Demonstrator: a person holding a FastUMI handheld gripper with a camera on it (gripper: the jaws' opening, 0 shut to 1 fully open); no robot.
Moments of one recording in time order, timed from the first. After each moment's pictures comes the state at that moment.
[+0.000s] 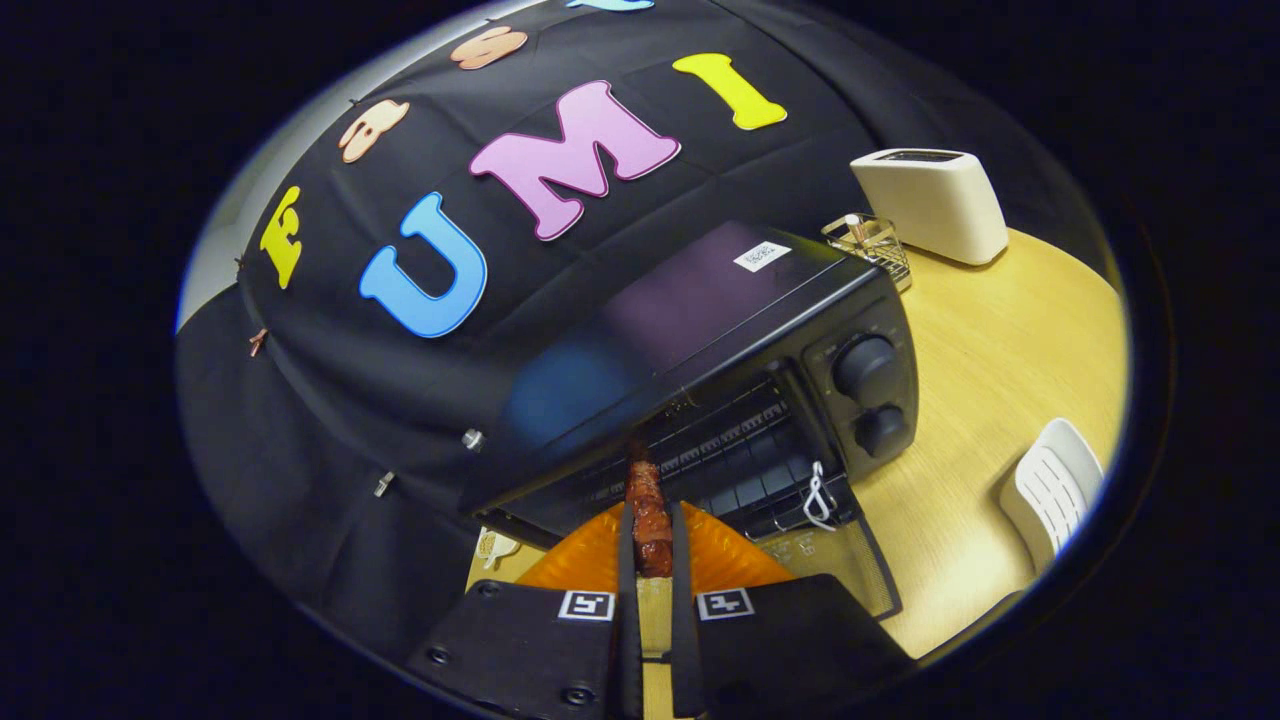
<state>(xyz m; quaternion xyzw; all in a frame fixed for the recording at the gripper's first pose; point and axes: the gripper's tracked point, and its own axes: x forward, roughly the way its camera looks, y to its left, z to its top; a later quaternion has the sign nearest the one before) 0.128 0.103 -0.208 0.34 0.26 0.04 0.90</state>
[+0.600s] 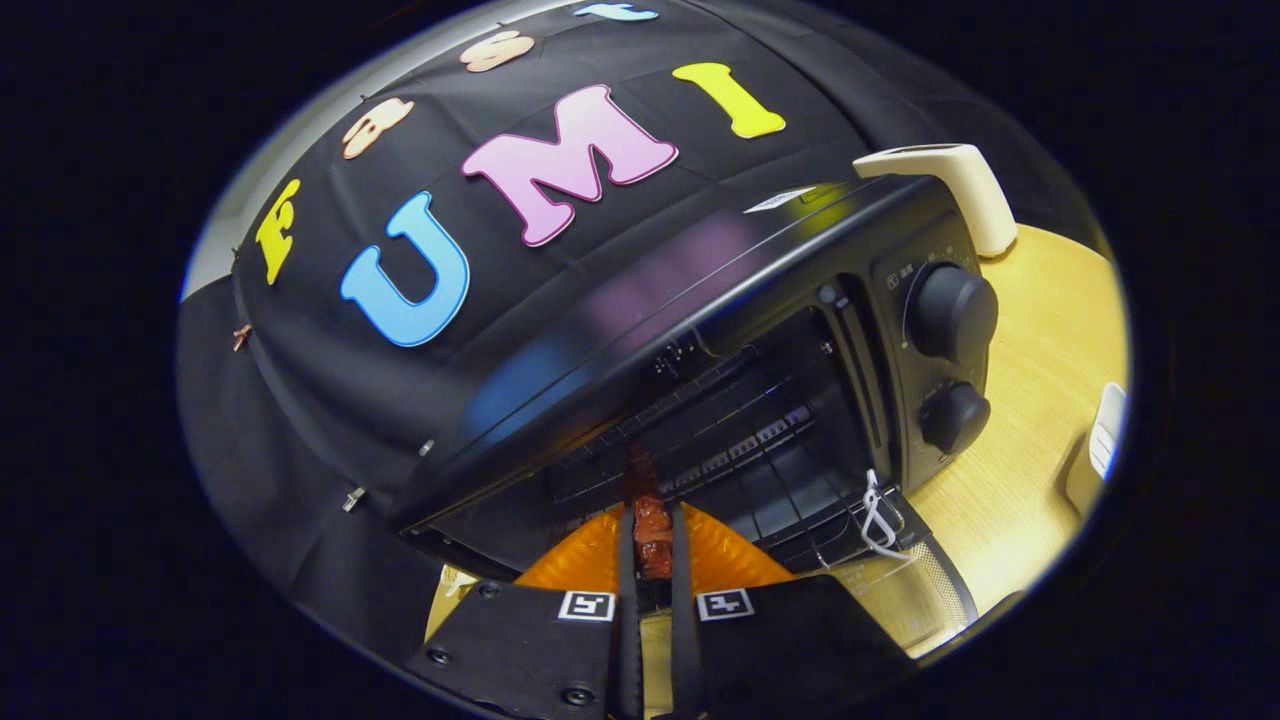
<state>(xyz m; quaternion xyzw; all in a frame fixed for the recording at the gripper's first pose) 0.171 0.120 -0.249 0.33 0.21 0.01 0.92</state>
